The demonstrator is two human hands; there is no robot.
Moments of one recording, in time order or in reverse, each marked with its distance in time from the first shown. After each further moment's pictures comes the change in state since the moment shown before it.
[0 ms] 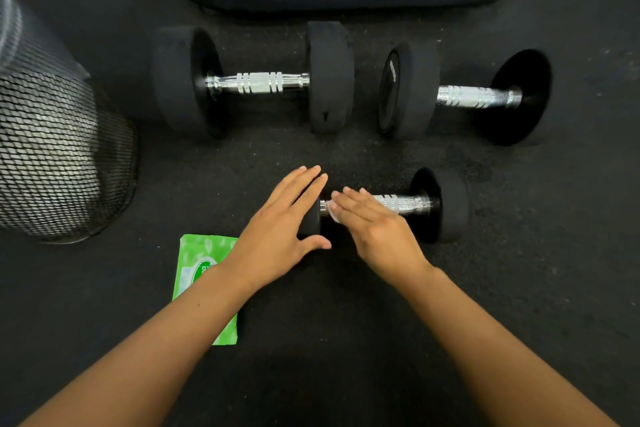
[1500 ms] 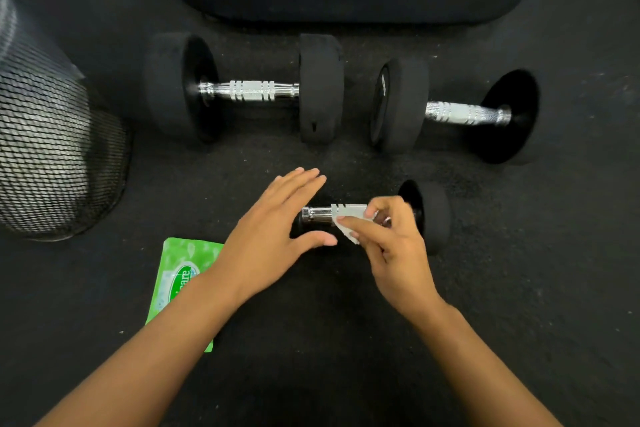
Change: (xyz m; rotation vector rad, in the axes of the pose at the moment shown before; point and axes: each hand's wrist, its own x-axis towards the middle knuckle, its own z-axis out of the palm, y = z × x) left_hand 0.011 0.029 -0.015 -0.137 0.081 -0.023; right_hand -0.015 -0.001 -0.048 0.308 0.140 0.200
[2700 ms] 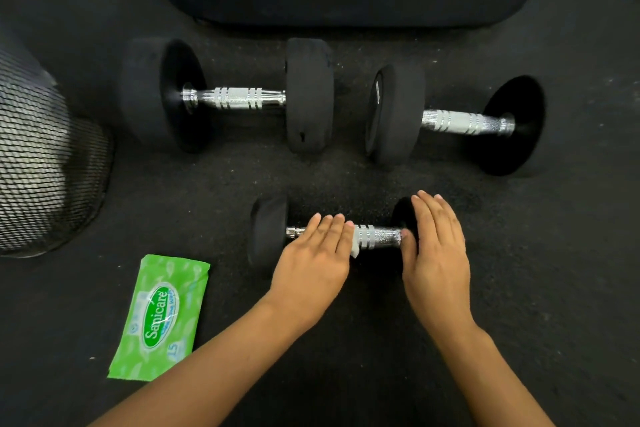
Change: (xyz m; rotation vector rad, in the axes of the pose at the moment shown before) left_hand 0.016 0.025 0.072 0.531 0.038 0.175; right_hand -0.002 0.046 -0.016 -0.418 0.100 0.265
